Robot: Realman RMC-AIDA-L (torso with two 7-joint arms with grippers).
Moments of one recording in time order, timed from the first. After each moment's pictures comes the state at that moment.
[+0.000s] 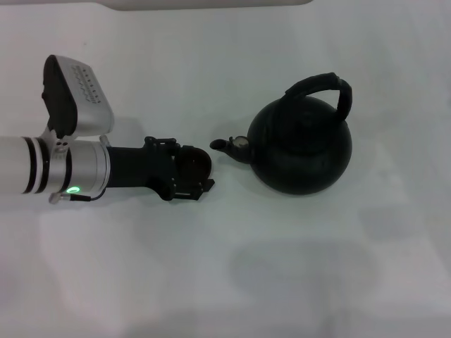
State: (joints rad) left arm -0.58 -2.08 1.26 0.42 1.78 1.06 -1.26; right arm 0.33 2.01 -0.83 0.05 -0.63 -1.62 0.28
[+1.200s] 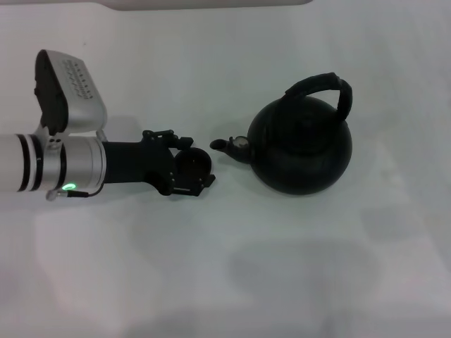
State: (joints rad) left arm -0.54 -2.08 1.27 0.50 1.76 1.08 -1.27; right arm 0.32 2.01 -0.83 0.05 -0.63 -1.61 0.28
